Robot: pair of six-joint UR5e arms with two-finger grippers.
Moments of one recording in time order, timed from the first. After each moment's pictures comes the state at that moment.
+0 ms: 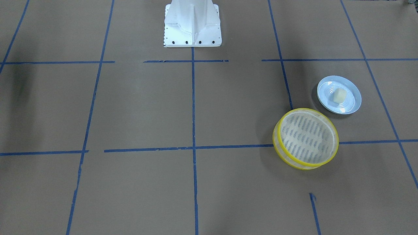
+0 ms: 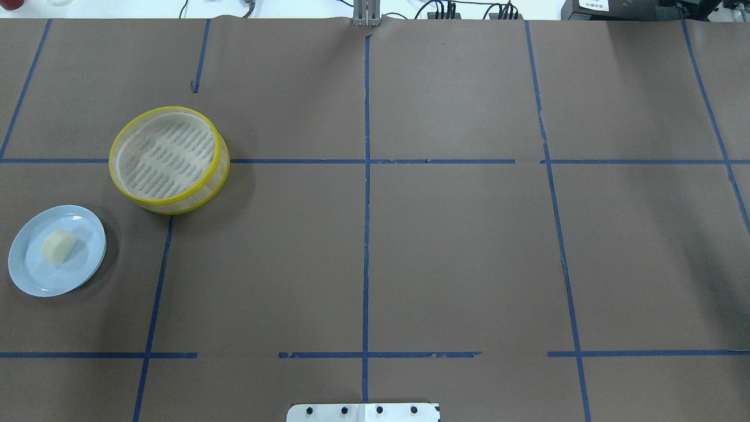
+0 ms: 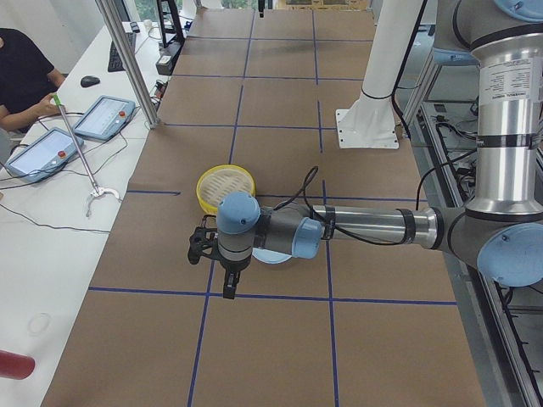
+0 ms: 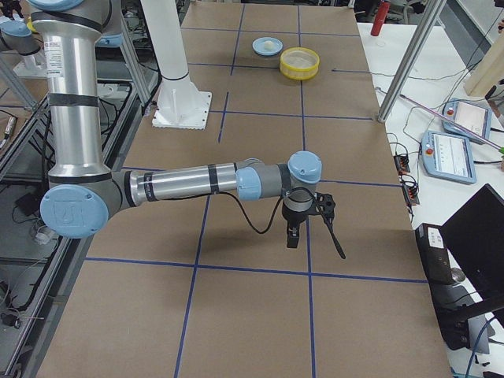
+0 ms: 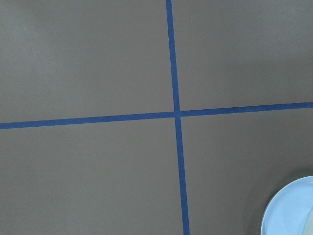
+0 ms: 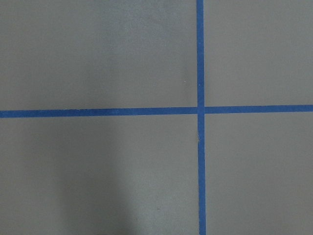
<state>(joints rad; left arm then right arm) -1.58 -1.49 -1.68 -1.74 -2.35 -0.06 1.40 -1.55 1.70 -1.57 2.26 0.25</state>
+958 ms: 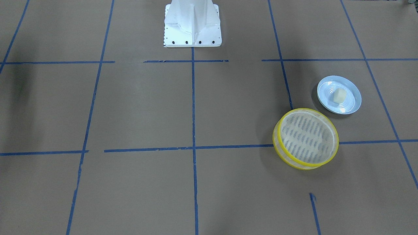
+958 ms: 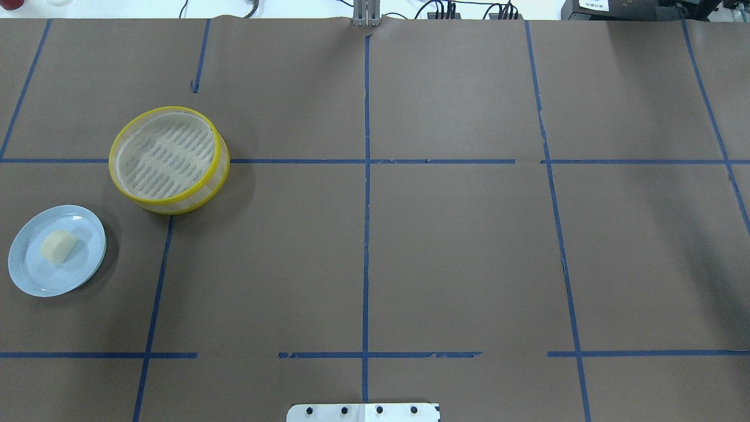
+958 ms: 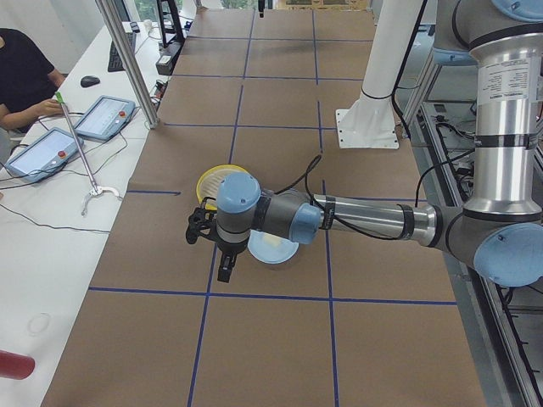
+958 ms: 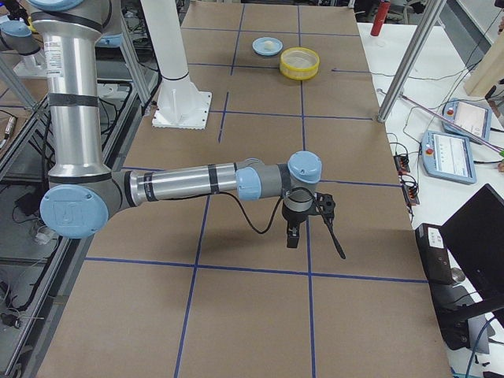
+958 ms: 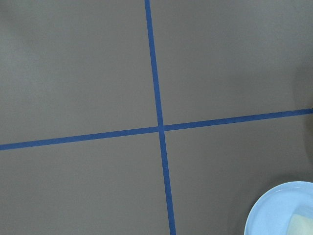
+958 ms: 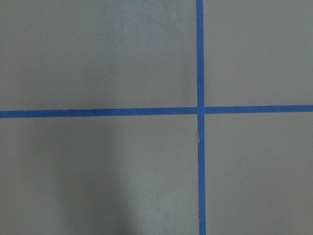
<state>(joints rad) -1.53 -1.50 -1.77 -1.74 -2.33 -0.09 1.40 -1.55 1.70 -1.57 2.26 0.25</state>
